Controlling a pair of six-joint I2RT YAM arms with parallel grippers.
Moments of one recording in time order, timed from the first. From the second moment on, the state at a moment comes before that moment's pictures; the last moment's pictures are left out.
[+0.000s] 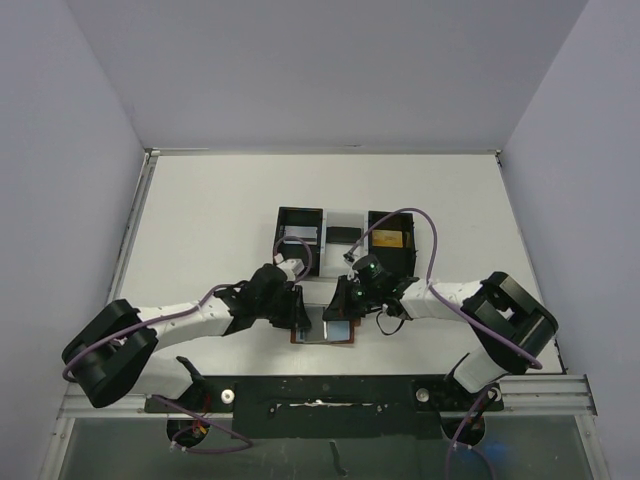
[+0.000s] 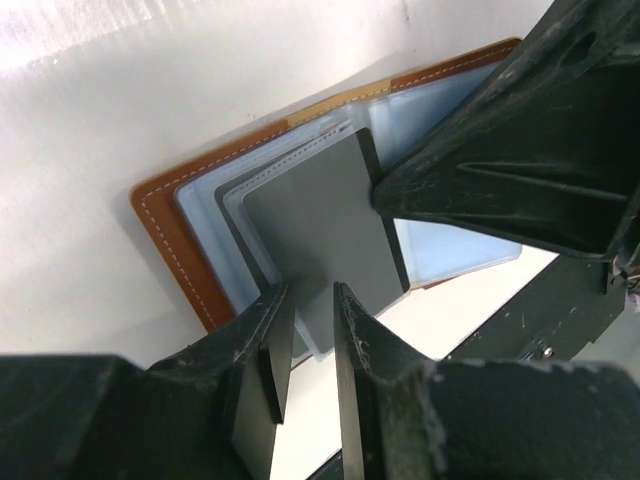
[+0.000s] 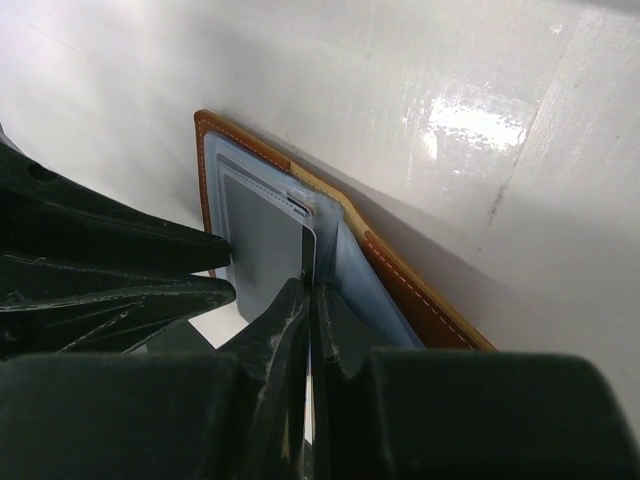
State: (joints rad) left arm -0.82 1.33 0.51 -0.01 0.20 -0.68; right arm 0.75 1.55 0.60 0.10 -0.35 0.85
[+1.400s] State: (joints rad) left arm -0.83 1.38 0.53 0.01 0.10 -0.73; right arm 0.65 1.46 0.55 0.00 -0.39 0.87
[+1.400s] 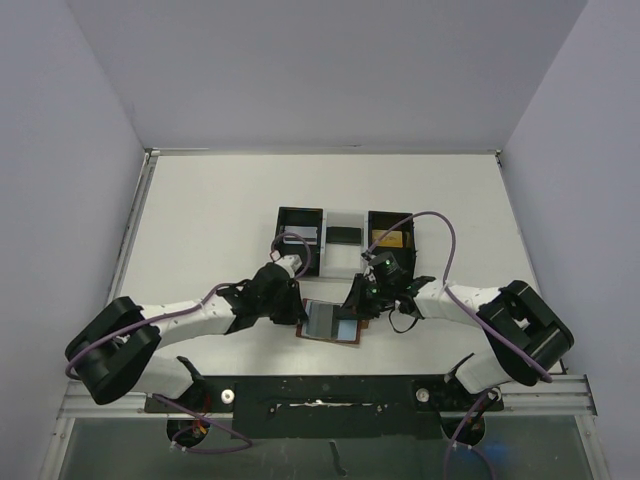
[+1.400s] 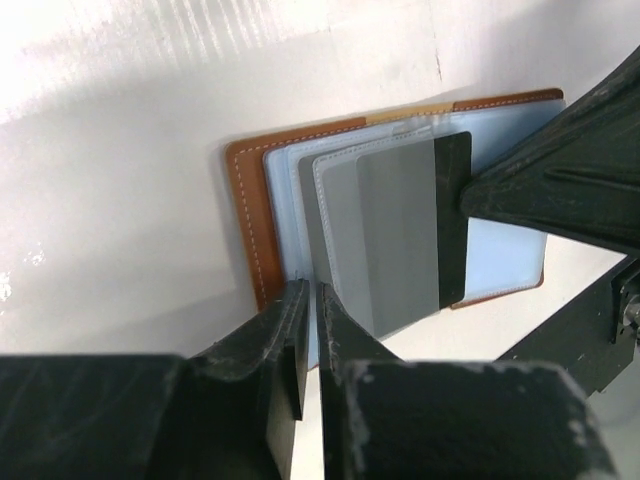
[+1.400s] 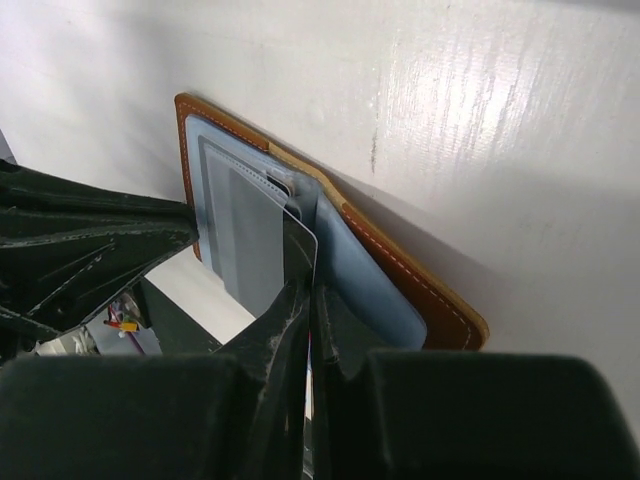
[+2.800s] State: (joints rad) left arm -0.86 1.47 0.63 0.00 0.16 -0.70; right arm 0.68 1.45 0.46 0.19 -0.36 1.00
